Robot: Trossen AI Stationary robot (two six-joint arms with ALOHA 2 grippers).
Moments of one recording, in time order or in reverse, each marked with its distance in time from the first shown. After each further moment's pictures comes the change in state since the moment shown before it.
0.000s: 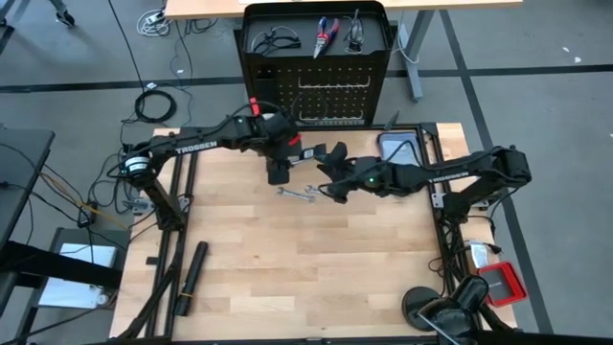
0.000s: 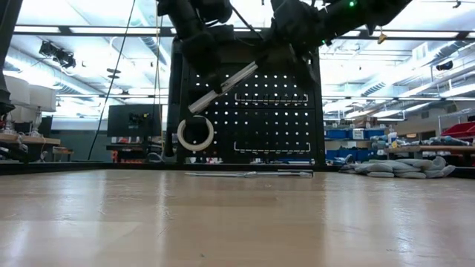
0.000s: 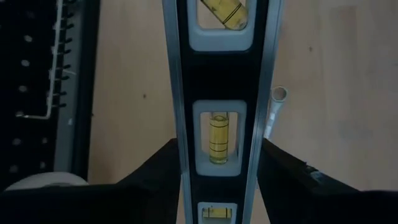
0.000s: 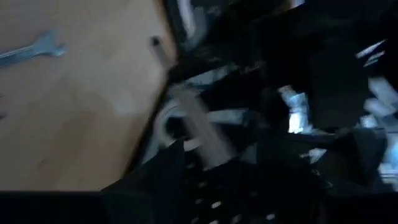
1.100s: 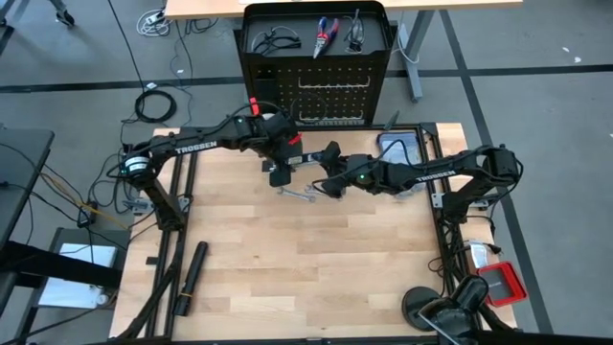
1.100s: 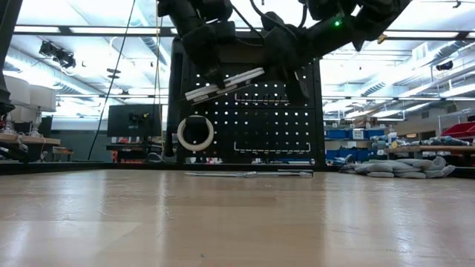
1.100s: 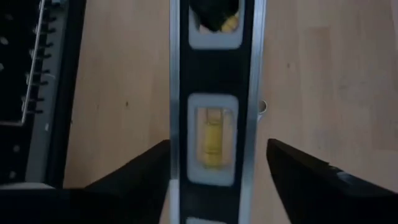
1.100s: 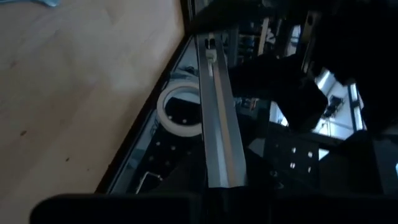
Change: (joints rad) left arm -0.001 0.001 0.002 0.008 0.074 -0.055; right arm -0.056 0.090 -0.001 0.073 0.030 -0.113
